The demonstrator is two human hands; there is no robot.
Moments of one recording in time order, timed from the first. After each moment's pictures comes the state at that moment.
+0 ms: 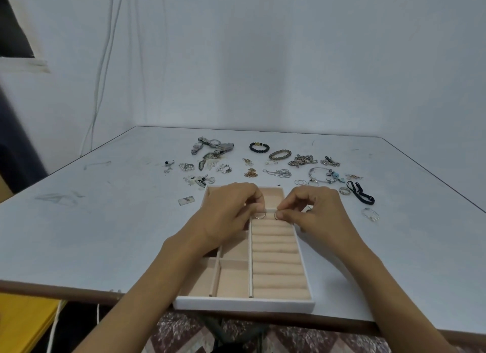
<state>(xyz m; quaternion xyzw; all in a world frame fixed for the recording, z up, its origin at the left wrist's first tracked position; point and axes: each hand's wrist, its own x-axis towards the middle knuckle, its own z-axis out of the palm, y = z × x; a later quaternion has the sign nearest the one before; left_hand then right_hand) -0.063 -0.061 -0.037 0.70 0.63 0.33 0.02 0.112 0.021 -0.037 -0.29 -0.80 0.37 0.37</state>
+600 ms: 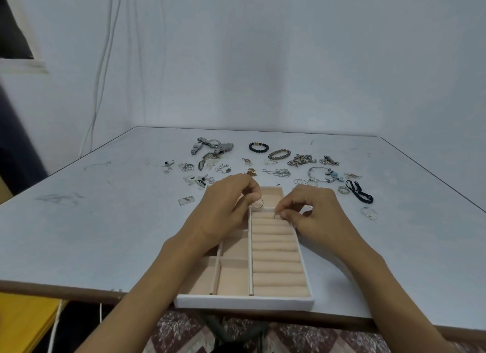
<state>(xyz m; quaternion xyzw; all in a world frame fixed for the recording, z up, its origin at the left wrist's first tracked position) -0.067 -0.059 -0.040 0.68 0.62 0.40 -0.02 0.113 0.022 -0.040 -0.28 -0.84 0.30 0.36</state>
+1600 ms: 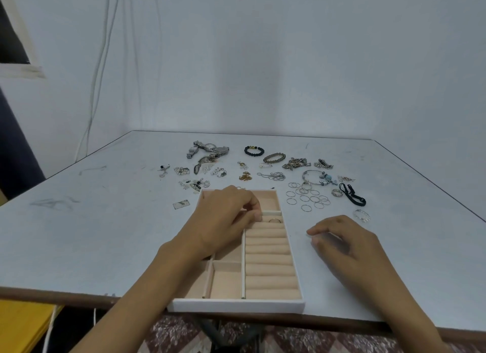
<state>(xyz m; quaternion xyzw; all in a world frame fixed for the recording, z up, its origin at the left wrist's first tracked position) -0.059 -0.066 -0.038 0.71 0.64 0.30 -0.03 0.180 0.002 -0.065 -0.35 -0.82 0.25 0.36</state>
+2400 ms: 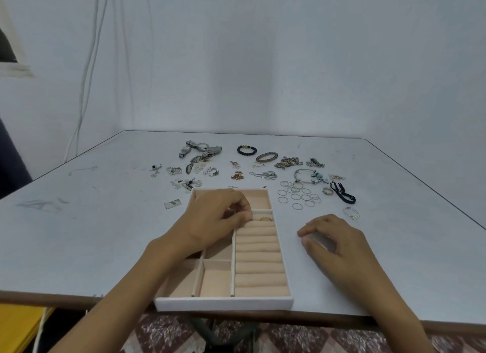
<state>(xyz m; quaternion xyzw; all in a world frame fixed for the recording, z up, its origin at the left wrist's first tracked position) -0.063 -0.063 -0.038 0.70 0.63 0.33 0.08 0.180 0.002 -0.065 -0.36 -0.84 0.24 0.34</state>
